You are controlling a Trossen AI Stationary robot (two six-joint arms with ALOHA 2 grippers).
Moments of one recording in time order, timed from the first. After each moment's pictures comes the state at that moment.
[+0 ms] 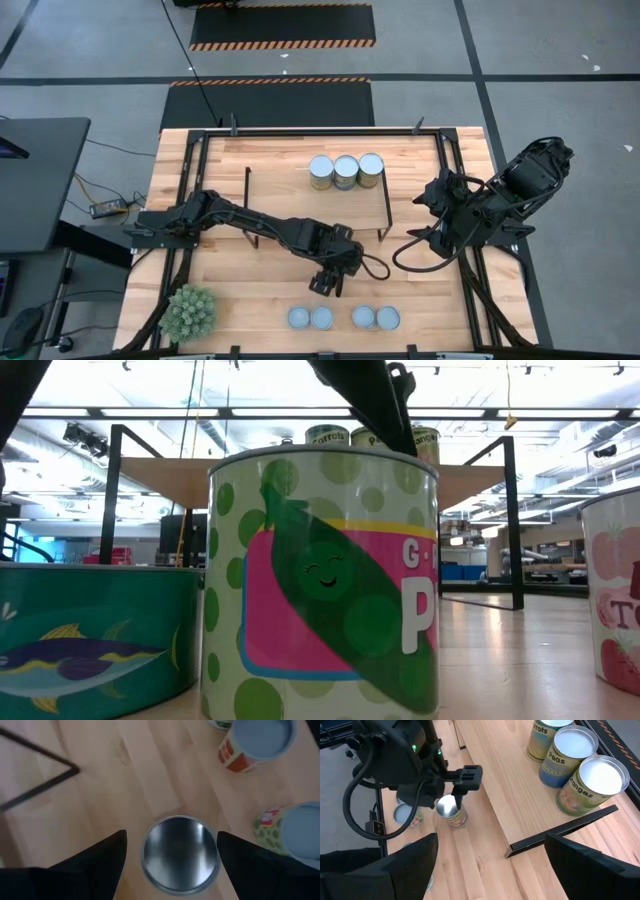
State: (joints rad) left arm -0.28 2.17 2.02 -0.95 -0.05 0.14; right arm 0.64 1.34 1.83 -1.52 0.50 0.84
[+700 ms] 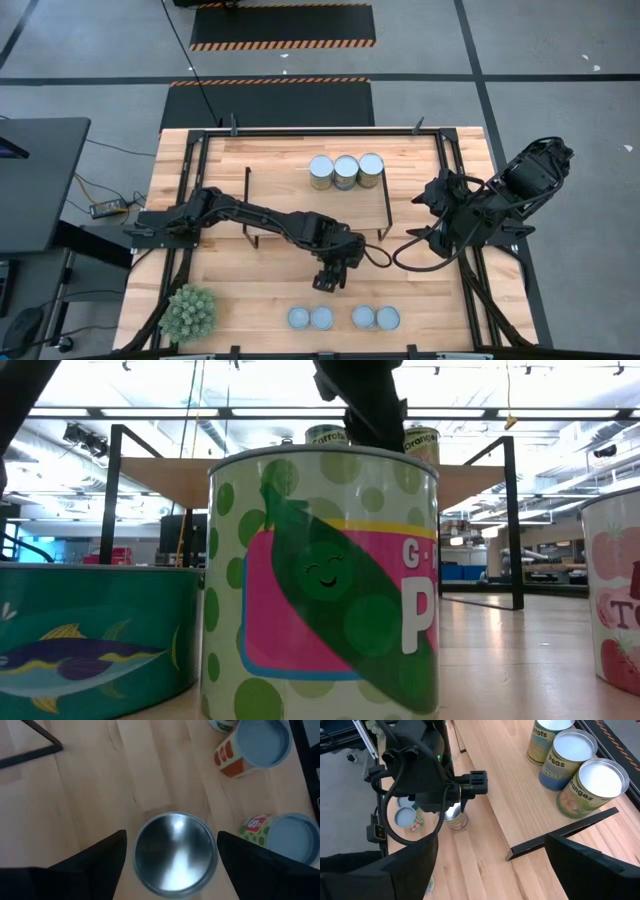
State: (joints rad) left arm -0.24 2.18 2.00 -0.95 0.06 0.02; right arm 0.64 1.34 1.83 -1.51 0.51 0.84
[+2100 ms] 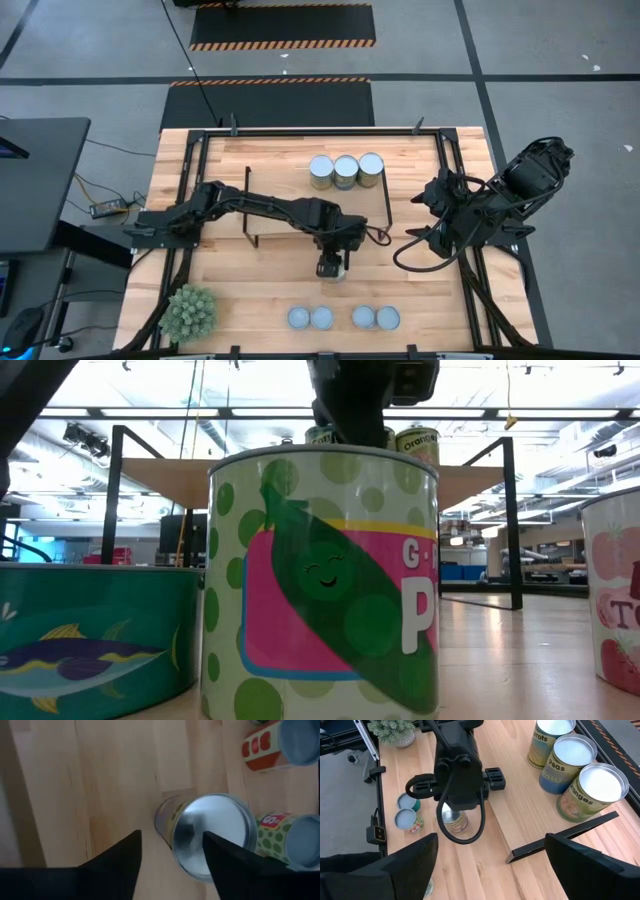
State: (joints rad) left arm -0.16 2.20 2.01 -1.02 0.14 -0.06; right arm 0.64 1.34 1.83 -1.50 0.52 0.82
